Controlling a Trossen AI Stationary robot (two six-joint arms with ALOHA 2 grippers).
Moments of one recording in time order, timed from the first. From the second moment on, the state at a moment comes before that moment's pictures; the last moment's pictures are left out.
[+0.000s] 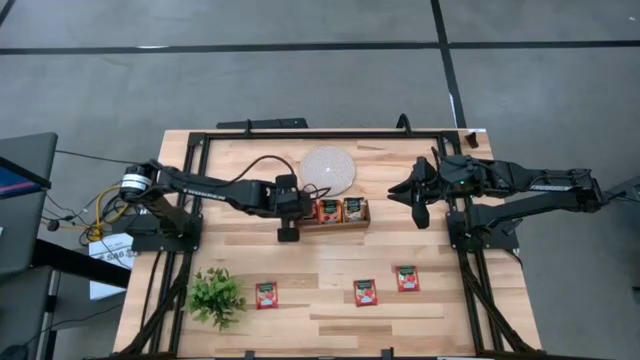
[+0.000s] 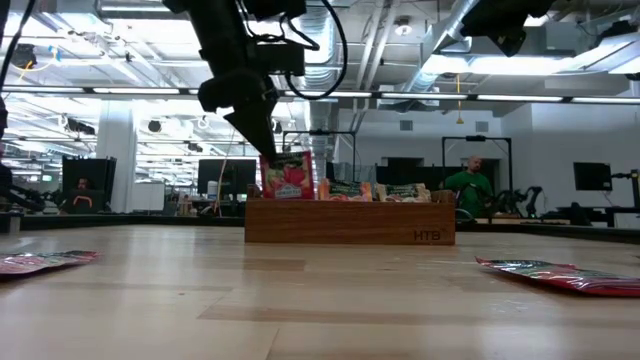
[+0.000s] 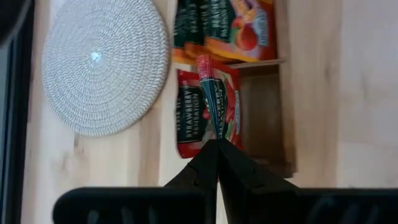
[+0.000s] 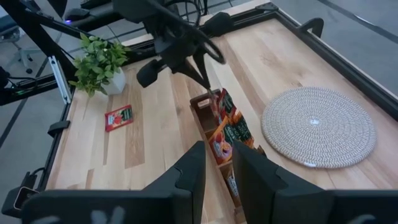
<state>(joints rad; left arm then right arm) -0.02 1.64 1.18 -0.63 -0.32 0.06 -0.01 0.81 0.87 -0.56 0.05 0.24</state>
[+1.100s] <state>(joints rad) 0.00 1.69 1.18 -0.60 -0.28 0.10 -0.01 0.81 0.87 -0.56 0.05 0.24</state>
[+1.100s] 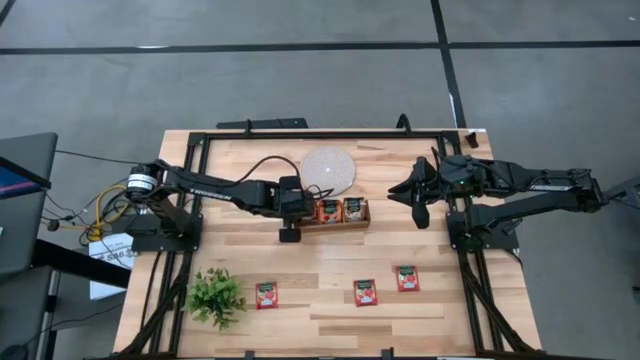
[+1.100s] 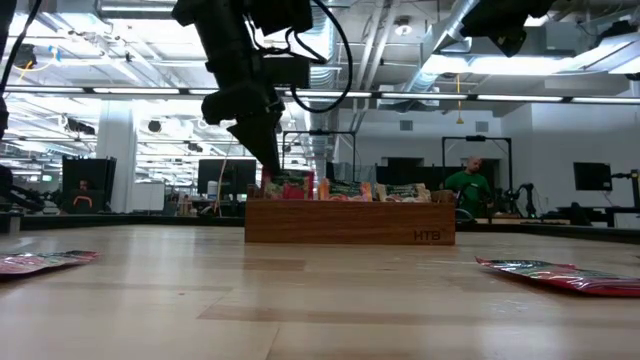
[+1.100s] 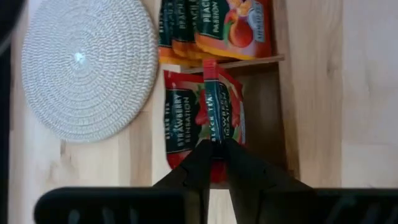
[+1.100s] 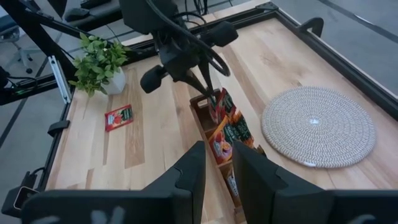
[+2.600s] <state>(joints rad) -0.40 1.66 1.08 -0.83 0.09 -0.43 -0.01 0.81 0.87 -0.56 0.05 0.26</state>
